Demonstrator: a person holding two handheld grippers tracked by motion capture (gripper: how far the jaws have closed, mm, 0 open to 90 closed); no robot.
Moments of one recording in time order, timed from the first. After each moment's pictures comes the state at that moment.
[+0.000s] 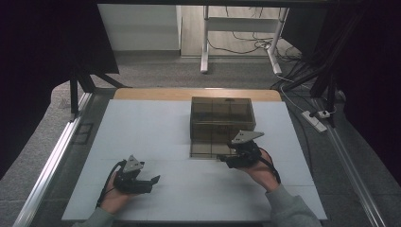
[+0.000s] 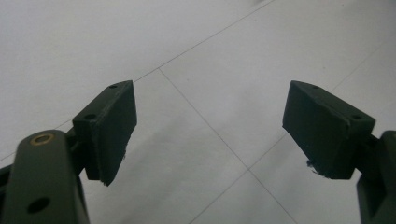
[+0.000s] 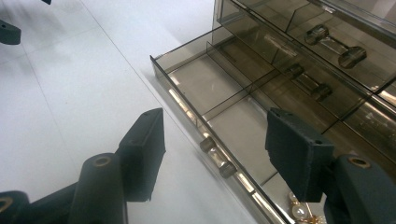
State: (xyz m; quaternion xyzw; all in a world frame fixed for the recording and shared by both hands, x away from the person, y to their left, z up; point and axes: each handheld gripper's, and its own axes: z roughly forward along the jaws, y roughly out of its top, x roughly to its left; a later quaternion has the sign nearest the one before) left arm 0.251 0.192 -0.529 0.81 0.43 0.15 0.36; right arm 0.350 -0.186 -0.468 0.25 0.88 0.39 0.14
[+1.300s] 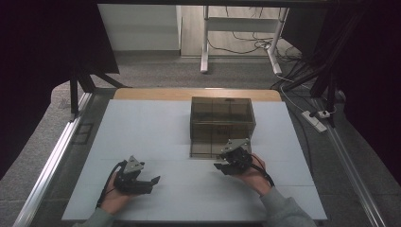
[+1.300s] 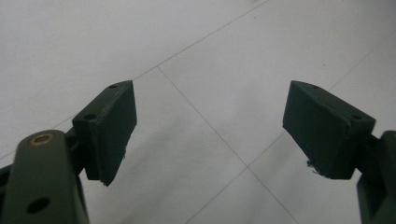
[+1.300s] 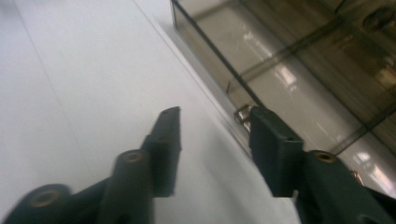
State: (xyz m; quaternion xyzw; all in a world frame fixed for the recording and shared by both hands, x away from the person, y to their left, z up) left arm 0.250 0.192 -0.530 0.82 0.43 0.15 0.36; right arm 0.346 -0.167 -0.499 0.24 0.91 0.31 0.12
